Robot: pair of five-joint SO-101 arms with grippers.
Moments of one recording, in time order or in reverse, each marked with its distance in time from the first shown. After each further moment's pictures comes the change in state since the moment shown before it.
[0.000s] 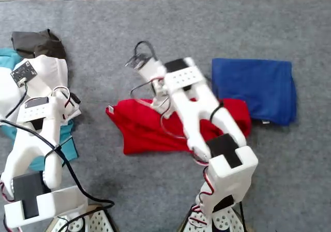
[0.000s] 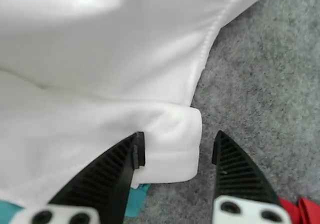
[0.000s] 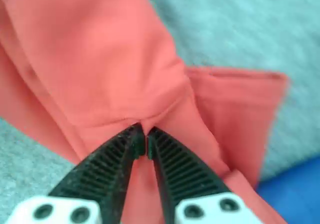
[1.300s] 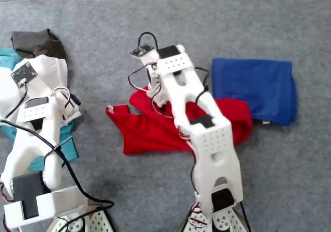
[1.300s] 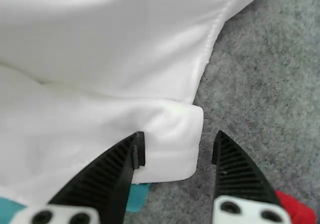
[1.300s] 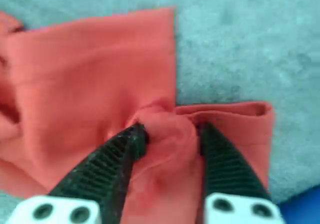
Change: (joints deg) left arm 0.0 0.0 0.0 1.2 -0.4; right arm -0.6 29.7 -31.4 10.8 -10.0
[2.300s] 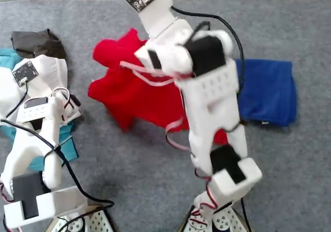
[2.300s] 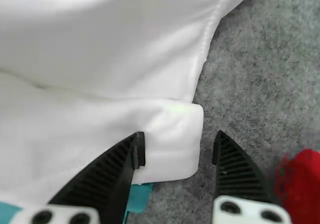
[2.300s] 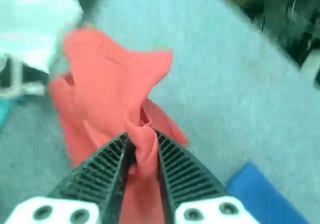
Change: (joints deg) left arm -1.2 0.0 -0.1 0.0 -2.2; right arm -8.0 -37.9 -24.5 11.0 -4.0
